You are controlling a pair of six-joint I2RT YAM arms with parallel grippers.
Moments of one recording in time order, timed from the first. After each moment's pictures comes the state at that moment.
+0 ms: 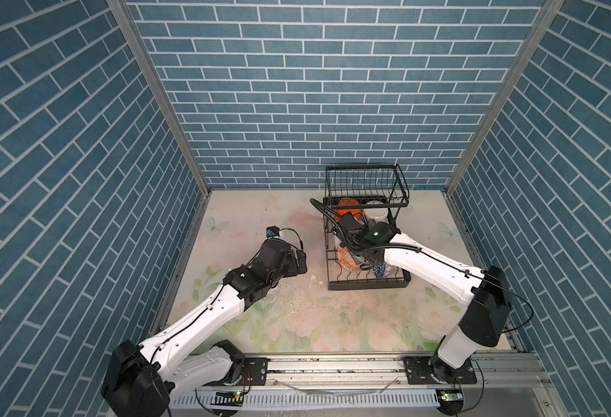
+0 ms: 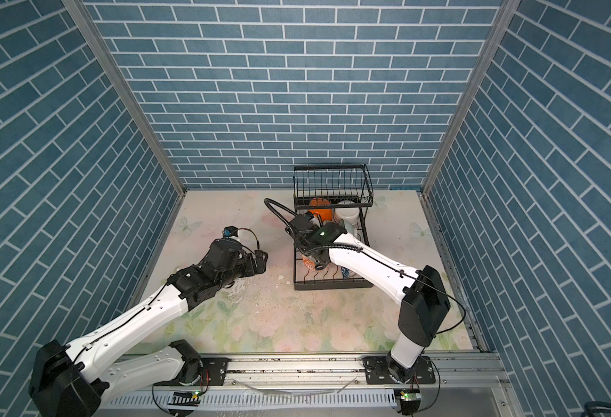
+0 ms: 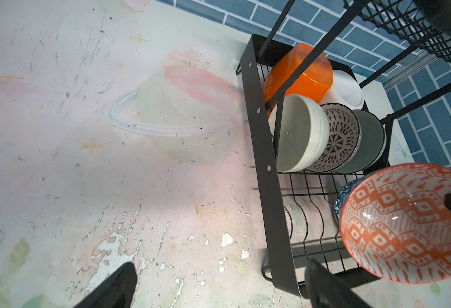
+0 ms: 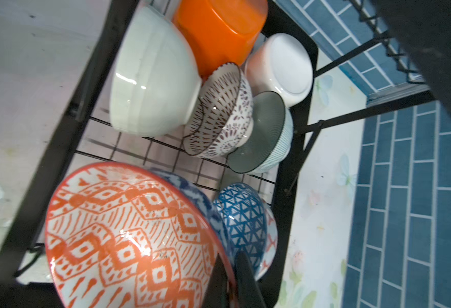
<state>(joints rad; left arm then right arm) -0.64 1.07 0.79 -0.42 -0.21 -0.65 0.91 1.67 1.50 -1.07 0.66 0.25</state>
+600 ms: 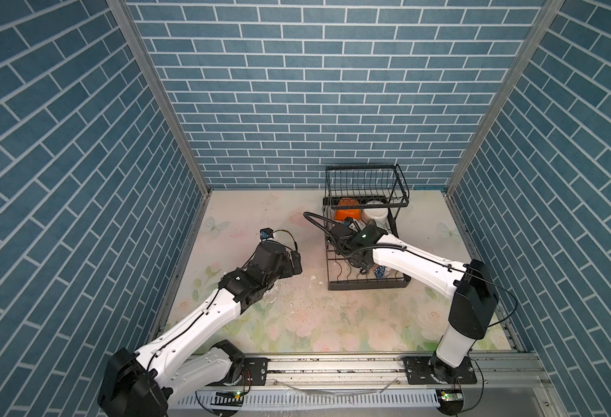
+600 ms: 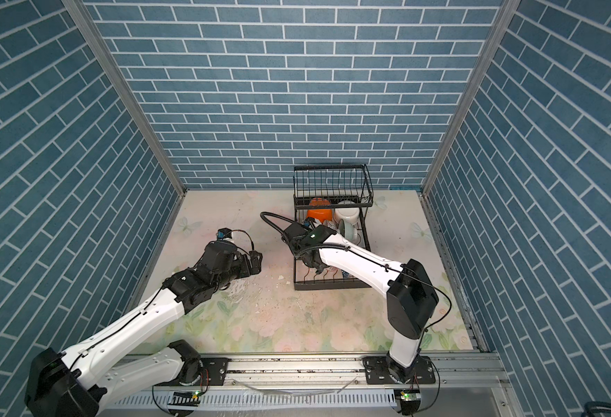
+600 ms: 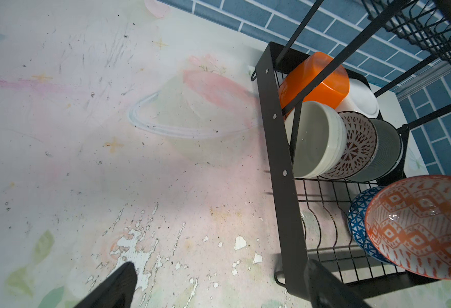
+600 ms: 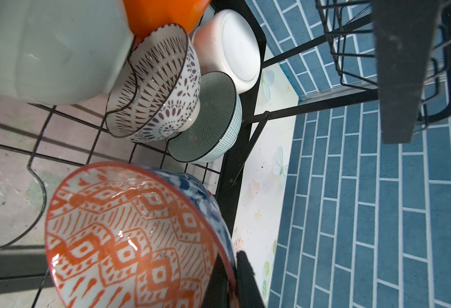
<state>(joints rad) -0.60 1.03 0.75 -0.43 -0.22 -0.65 0.93 1.76 1.50 -1.16 0.90 0.23</state>
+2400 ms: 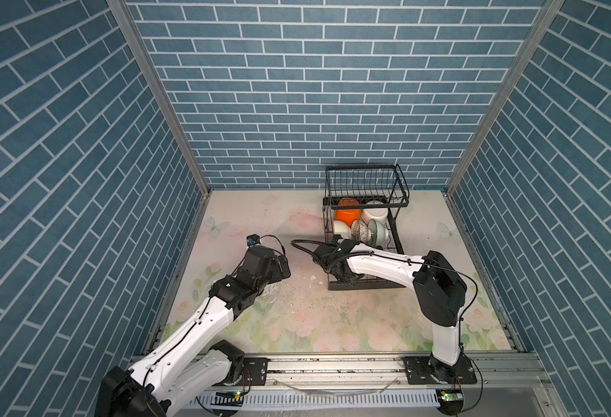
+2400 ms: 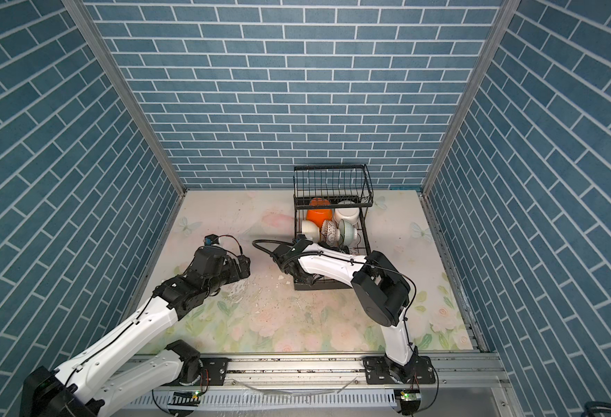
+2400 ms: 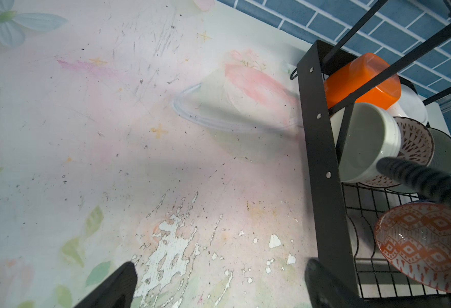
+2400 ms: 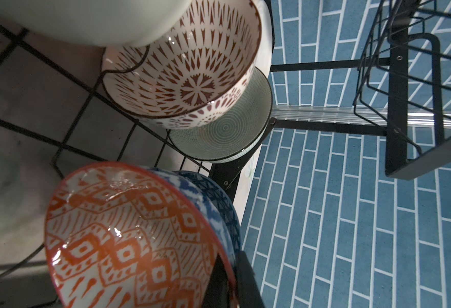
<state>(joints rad) -0.51 0.94 0.67 -0.48 -0.23 -0.65 1.00 1.96 1.46 -1.18 1.09 0.20</state>
